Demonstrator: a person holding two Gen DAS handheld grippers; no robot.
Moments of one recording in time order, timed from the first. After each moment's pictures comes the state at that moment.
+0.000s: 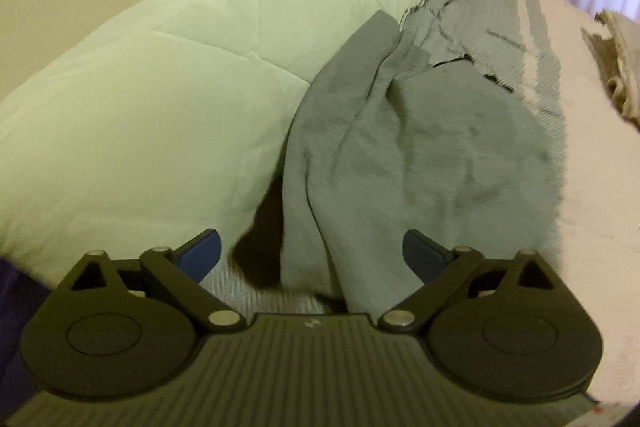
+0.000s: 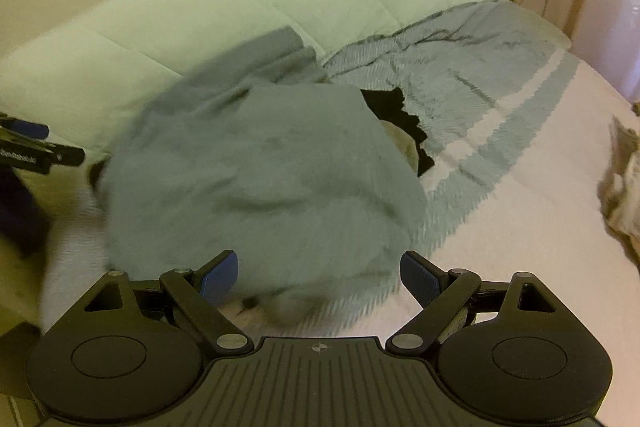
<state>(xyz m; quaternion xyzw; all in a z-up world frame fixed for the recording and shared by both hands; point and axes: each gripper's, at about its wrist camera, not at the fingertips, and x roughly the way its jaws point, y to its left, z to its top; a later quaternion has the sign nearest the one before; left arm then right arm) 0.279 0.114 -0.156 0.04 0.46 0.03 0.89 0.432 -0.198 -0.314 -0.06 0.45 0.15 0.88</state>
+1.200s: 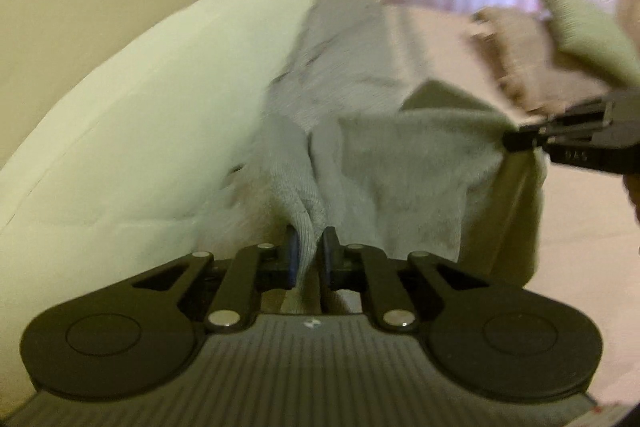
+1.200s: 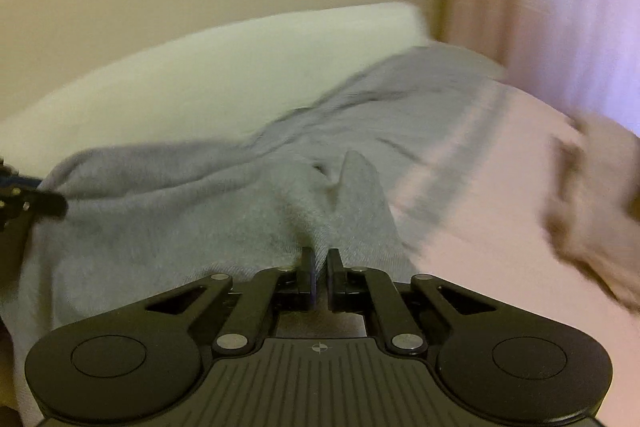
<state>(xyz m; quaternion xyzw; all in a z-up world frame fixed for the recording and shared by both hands) 0.309 0.027 -0.097 0.09 0.38 -0.17 0.91 0.443 -0.274 -0.265 -0.01 0.35 0.05 0.93</state>
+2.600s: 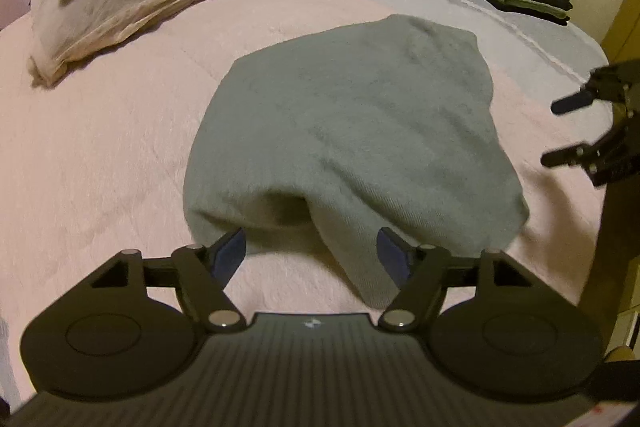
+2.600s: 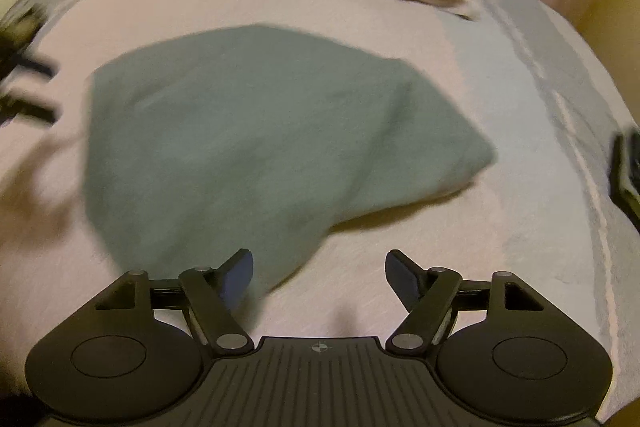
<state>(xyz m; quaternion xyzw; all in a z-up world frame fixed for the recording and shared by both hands) 0.048 -0.429 -0.223 0.27 0.39 -0.52 0.71 -0.089 -0.585 -0.333 0.08 0.50 -0.25 0.83</state>
